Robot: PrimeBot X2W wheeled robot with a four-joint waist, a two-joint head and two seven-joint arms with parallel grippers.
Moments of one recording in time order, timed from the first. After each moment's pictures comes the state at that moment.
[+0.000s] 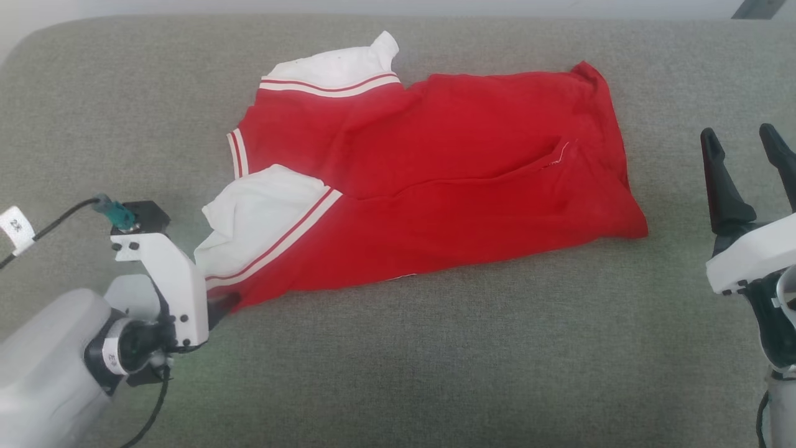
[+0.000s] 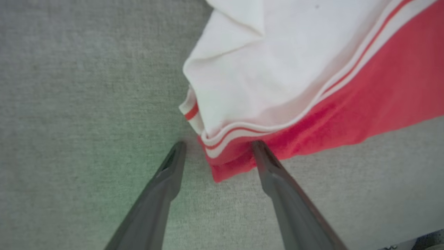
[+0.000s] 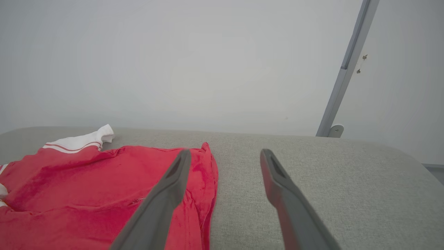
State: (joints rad) left arm -0.66 0.76 -0.85 0.29 -1.29 0.27 0.58; right arm -0.31 -0.22 -0.14 -0.06 0.30 0.13 0.19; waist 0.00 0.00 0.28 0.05
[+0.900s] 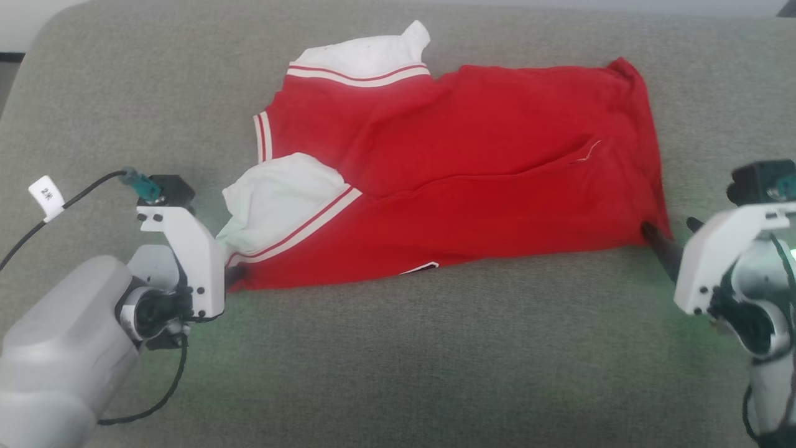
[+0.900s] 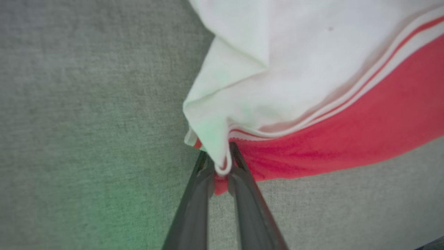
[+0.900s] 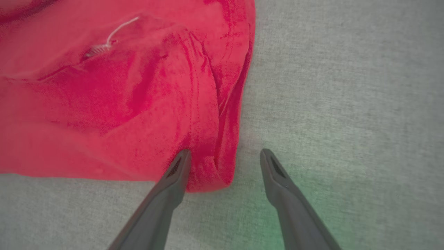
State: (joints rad) left arm -0.79 0.58 -0.90 0.65 -1.24 0.02 0.54; right arm -0.37 -0.26 -0.06 0.16 0.38 0.13 0.66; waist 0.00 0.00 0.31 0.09
